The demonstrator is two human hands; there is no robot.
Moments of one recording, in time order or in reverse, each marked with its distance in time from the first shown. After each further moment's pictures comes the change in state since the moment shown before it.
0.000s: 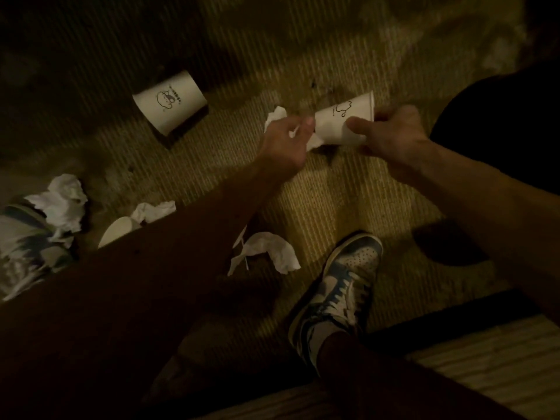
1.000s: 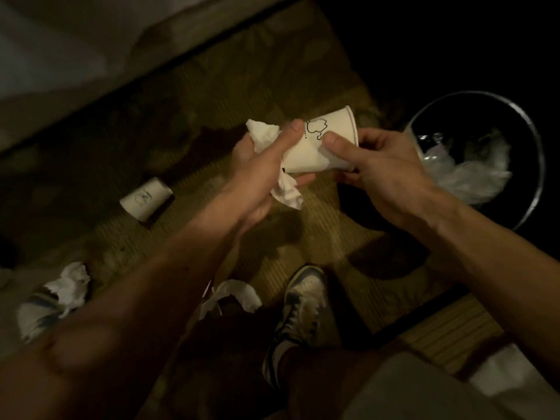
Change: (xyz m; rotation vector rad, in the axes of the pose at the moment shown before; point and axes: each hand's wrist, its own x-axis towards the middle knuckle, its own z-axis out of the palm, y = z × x) left_hand -0.082 0.187 0.029 -0.600 -0.166 -0.081; right_hand -0.124 -0.066 -0.157 0.521 -0.081 -0.218
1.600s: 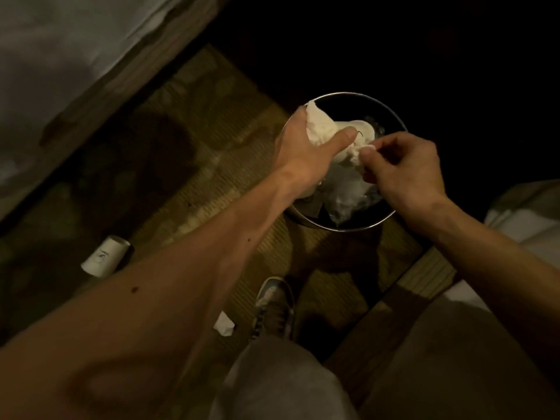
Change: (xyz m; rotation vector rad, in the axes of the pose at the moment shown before) left_hand 0.000 -0.042 0.199 0.811 -0.208 0.311; right_hand -0.036 0.019 -0.179 -0.377 0.515 -0.169
